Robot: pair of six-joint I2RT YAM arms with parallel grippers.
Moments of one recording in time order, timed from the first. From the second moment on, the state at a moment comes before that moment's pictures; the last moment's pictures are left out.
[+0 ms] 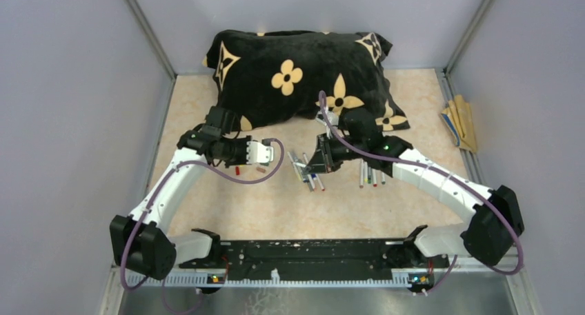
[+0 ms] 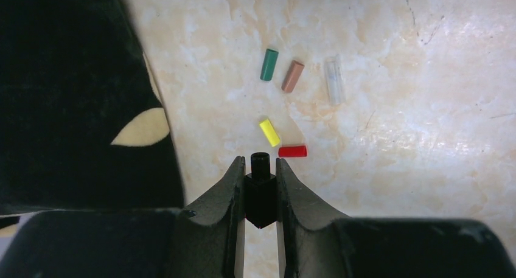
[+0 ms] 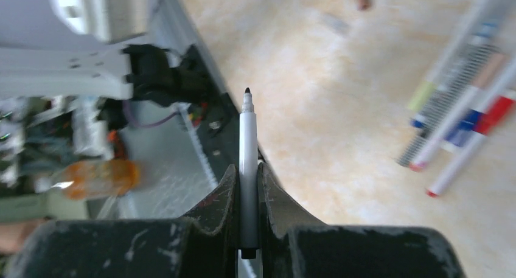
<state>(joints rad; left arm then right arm) -0.31 1.22 1.05 -0.90 0.33 1.31 0.71 1.32 1.04 -0.31 -0.71 0.47</state>
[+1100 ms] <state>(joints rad) -0.18 1.61 0.88 -0.50 0.40 0.94 0.70 1.44 0.60 0.02 0.52 0.56</state>
